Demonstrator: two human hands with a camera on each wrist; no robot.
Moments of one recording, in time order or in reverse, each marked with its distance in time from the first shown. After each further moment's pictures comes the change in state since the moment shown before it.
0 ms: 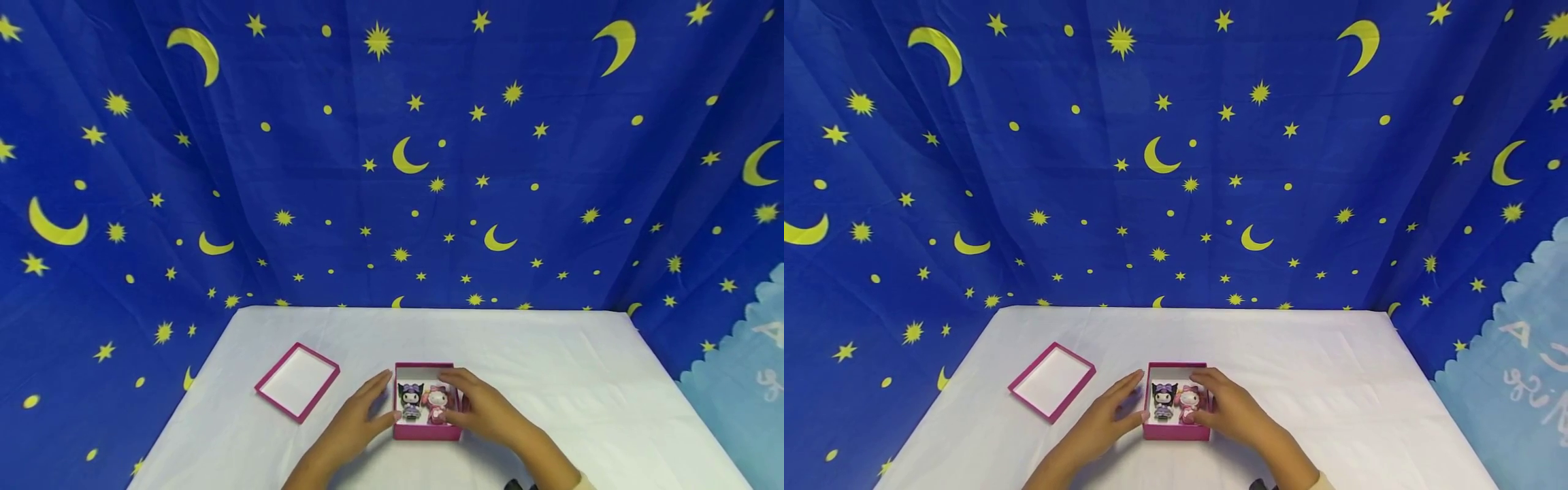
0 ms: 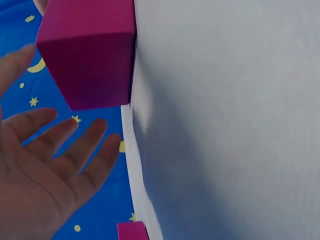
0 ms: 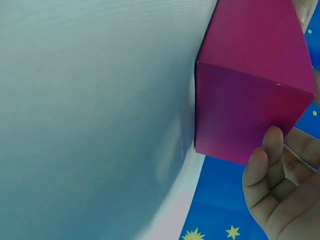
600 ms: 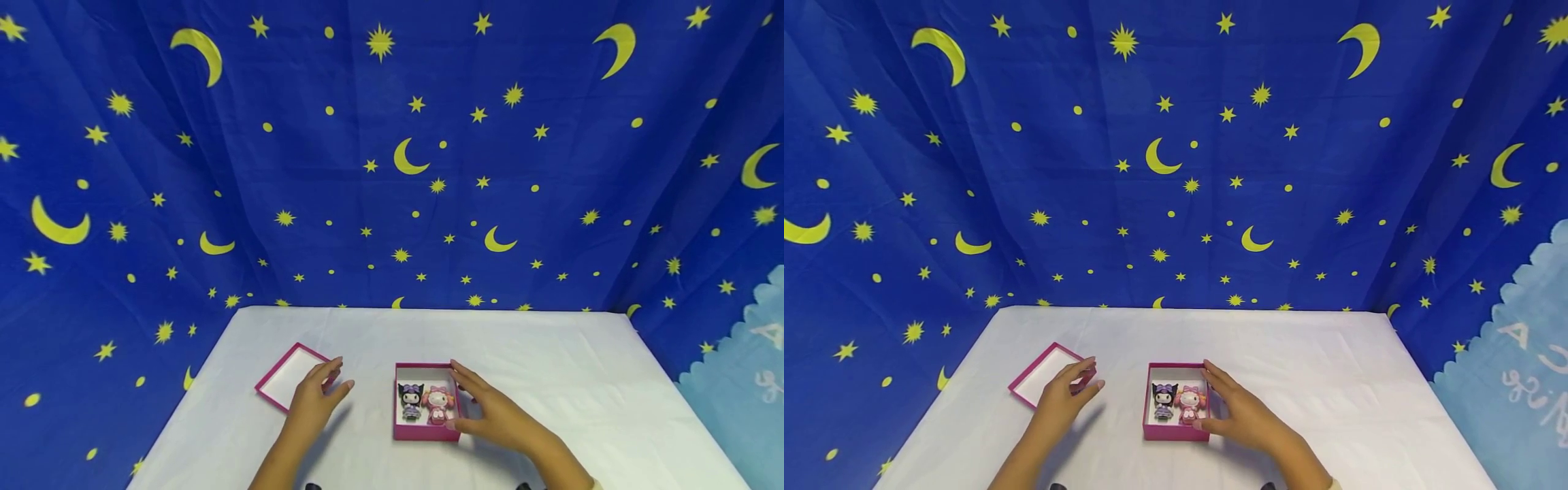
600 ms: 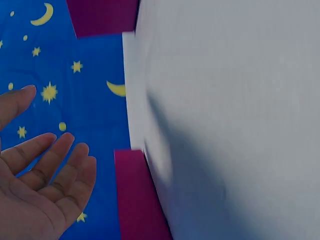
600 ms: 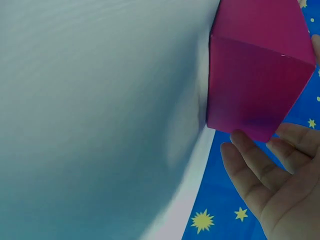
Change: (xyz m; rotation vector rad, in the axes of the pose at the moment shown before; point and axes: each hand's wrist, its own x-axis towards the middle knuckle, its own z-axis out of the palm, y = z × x) left_hand -0.002 -0.025 -0.048 -0.027 0.386 -0.136; right_hand -0.014 0.011 -0.008 0.120 -0.092 0.124
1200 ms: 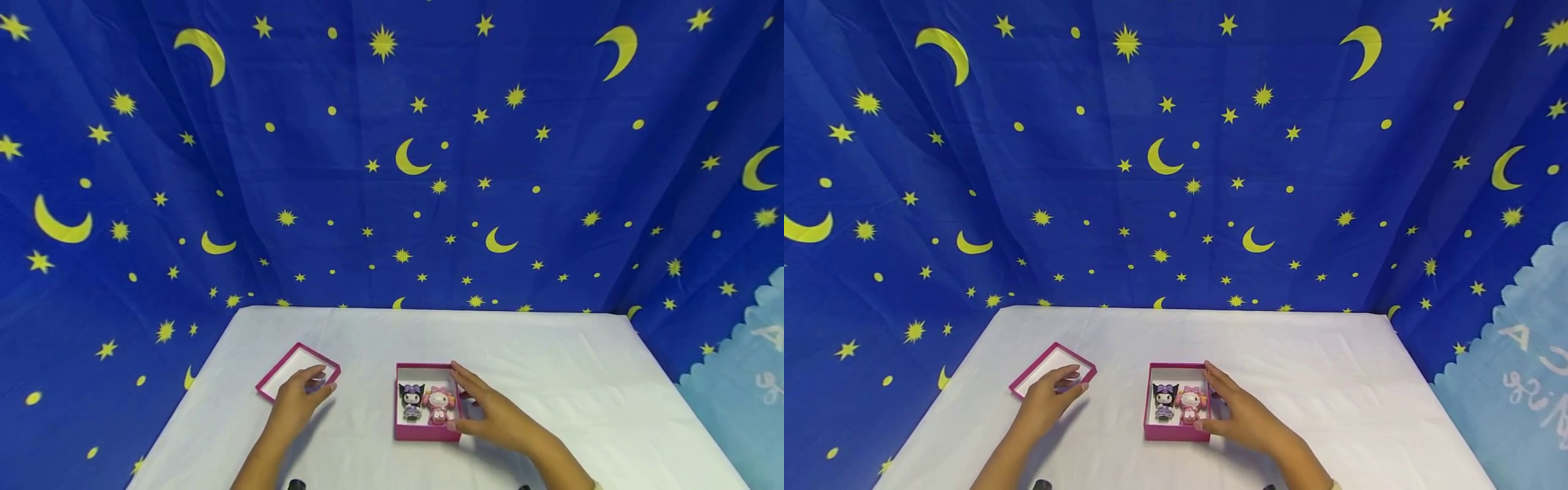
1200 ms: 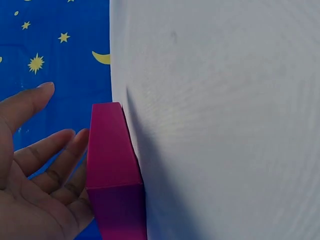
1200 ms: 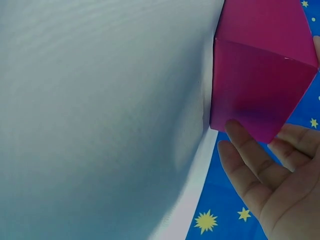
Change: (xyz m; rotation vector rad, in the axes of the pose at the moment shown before) left_hand 0.004 -0.026 -0.024 0.075 -0.020 -0.108; right_hand 0.000 0.001 0.002 0.042 -0.017 0.012
